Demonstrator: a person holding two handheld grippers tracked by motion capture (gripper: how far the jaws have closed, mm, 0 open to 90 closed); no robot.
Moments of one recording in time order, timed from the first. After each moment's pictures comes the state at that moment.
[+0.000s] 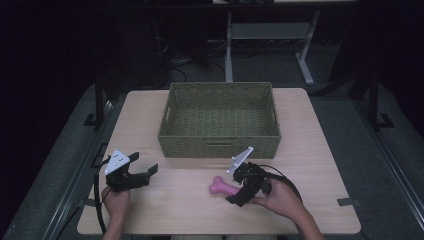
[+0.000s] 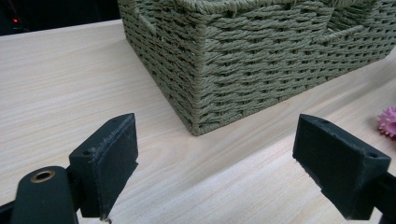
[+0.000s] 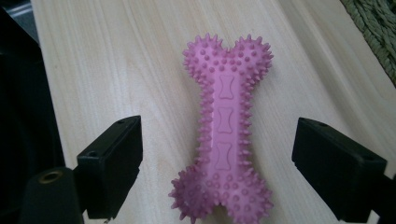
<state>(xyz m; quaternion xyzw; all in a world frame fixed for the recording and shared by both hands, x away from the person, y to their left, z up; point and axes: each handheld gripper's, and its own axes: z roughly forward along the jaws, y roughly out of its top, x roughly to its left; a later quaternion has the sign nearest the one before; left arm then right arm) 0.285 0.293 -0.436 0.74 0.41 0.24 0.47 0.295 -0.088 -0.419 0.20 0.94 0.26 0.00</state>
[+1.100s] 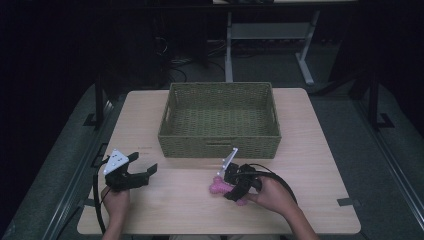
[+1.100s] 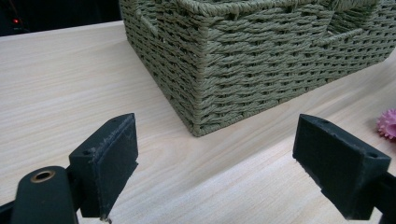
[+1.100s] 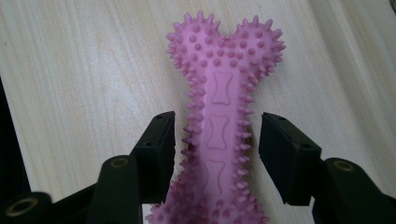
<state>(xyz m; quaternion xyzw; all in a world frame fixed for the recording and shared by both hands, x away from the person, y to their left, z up) 0.285 0.296 -0.435 0.74 0.41 0.24 0.47 0.306 -0.065 -0.435 0.18 0.96 0.19 0.00</state>
